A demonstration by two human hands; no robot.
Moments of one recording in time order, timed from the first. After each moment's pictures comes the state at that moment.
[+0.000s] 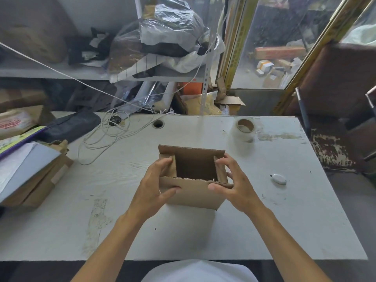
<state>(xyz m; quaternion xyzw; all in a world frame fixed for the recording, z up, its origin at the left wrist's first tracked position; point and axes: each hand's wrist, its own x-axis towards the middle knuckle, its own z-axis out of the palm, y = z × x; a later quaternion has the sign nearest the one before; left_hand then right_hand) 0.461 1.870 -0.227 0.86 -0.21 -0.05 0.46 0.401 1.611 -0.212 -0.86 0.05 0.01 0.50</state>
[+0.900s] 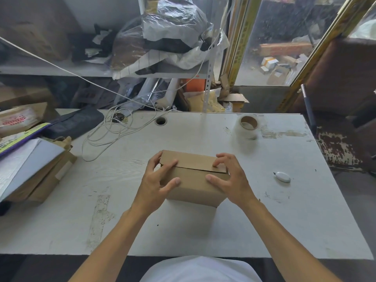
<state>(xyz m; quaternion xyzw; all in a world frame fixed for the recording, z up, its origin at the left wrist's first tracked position) 0.465 1.868 -0.243 0.84 -0.15 -0.05 0.51 0.416 1.618 -0.233 -0.86 0.05 -0.06 0.51</state>
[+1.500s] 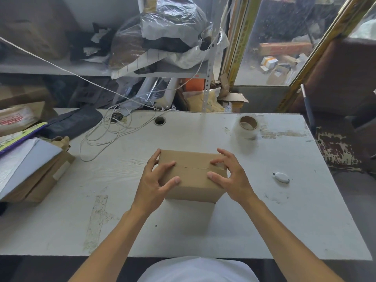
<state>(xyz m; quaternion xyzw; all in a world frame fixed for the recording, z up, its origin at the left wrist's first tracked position) 0.466 1.864 -0.244 0.85 -0.14 -0.05 0.51 0.424 1.608 -0.240 -0.84 0.07 -0.03 0.54</state>
